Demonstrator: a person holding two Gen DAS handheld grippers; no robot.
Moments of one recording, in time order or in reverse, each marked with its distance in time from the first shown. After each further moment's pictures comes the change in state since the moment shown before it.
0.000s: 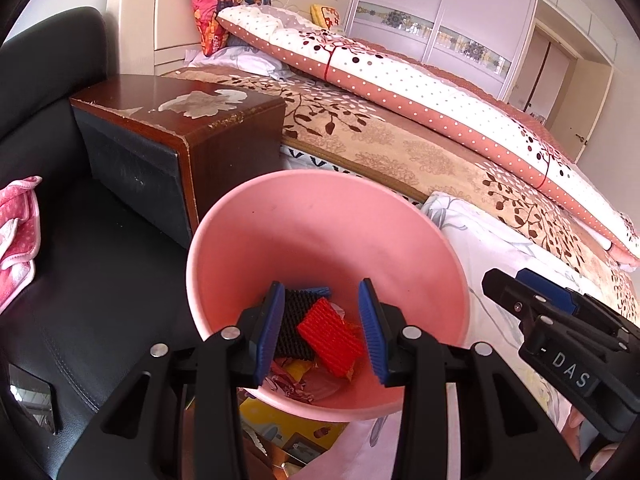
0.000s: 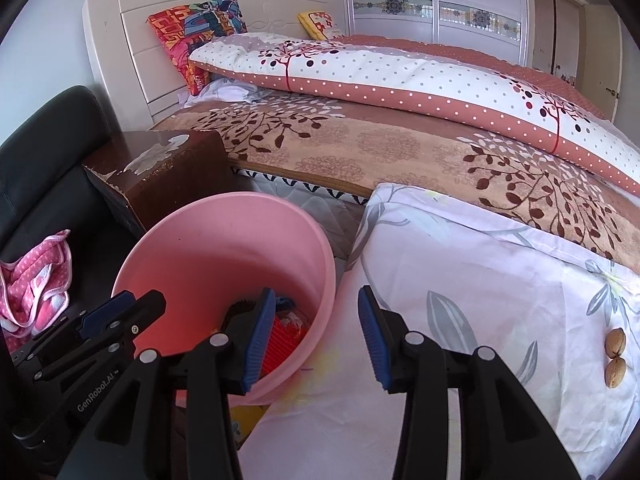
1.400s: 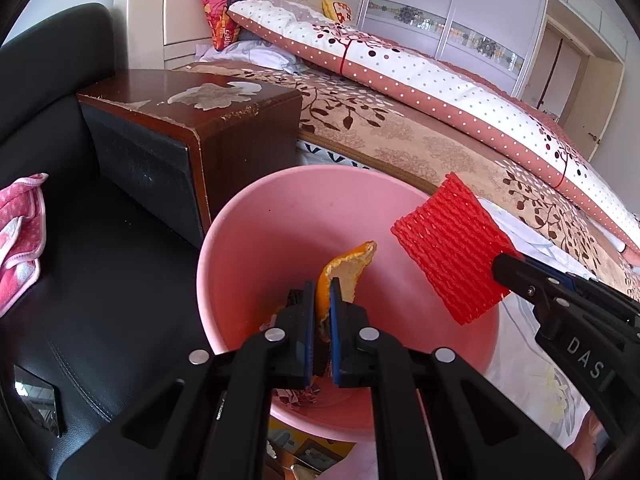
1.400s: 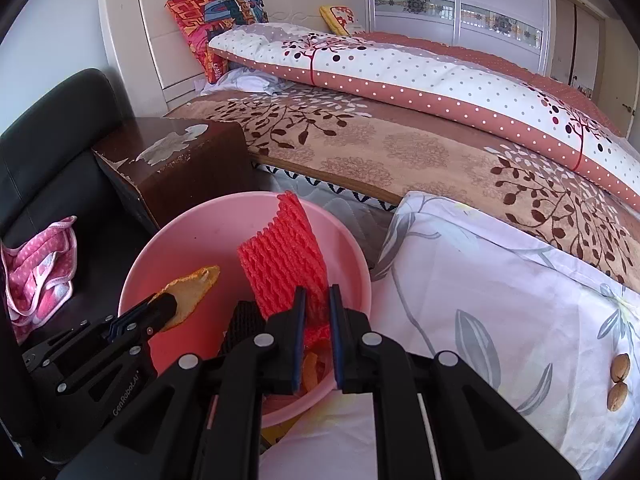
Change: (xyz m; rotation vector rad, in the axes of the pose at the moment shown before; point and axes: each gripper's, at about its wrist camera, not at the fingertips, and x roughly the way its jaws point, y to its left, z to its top) left arm 0.019 0.013 0.004 -0.019 0.018 0.056; right arm 0.025 0.034 0.016 -0.077 0.030 0.036
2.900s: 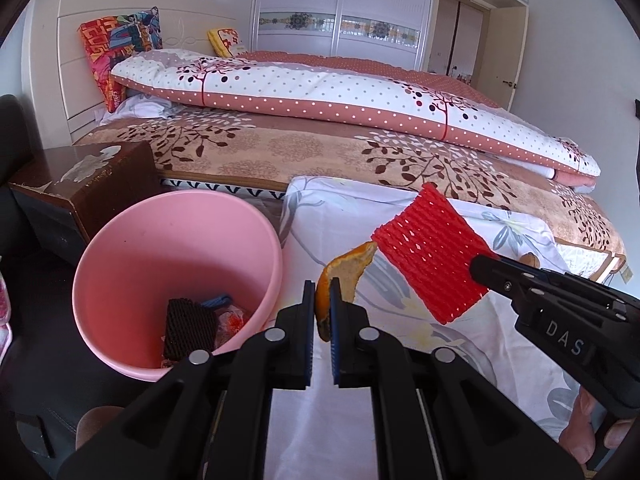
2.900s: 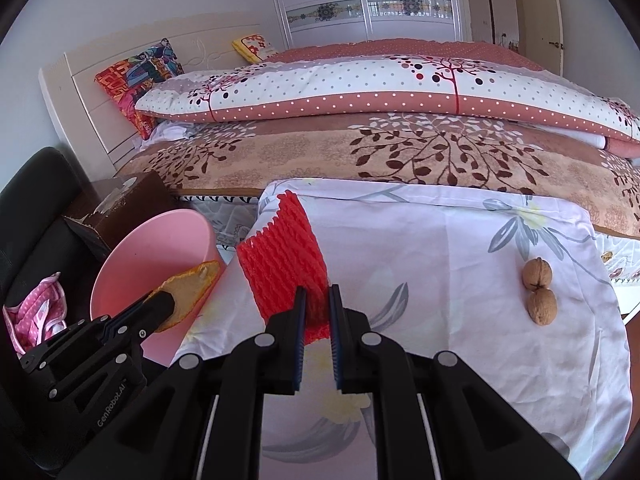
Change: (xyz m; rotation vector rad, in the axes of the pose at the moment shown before) left arm -0.054 -0.140 -0.043 0.279 -0.062 -0.193; right arm -0.101 -0.134 -0.070 0.249 -0.080 -0.084
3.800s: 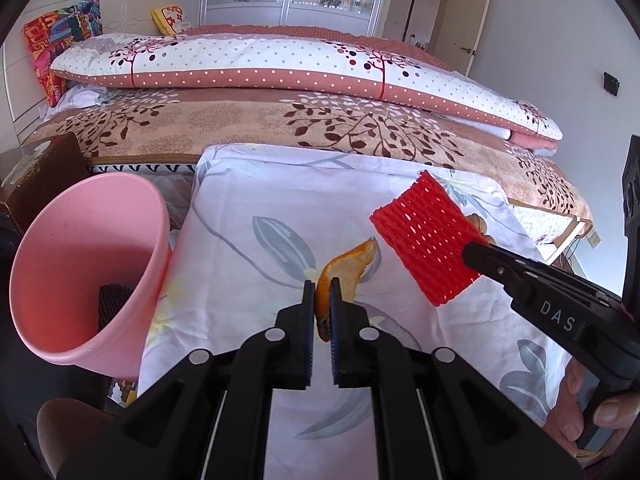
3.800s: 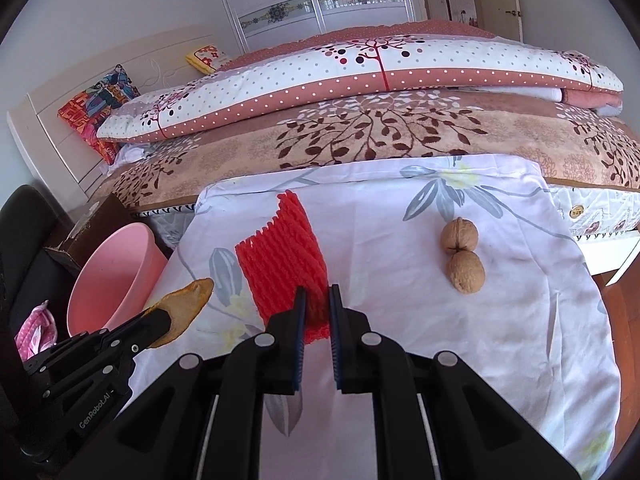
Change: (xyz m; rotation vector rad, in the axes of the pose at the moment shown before) left arm 0.019 -0.069 -0.008 0.078 0.115 -0.156; right arm -0.021 -0.089 -0.022 0.139 0.003 -0.060
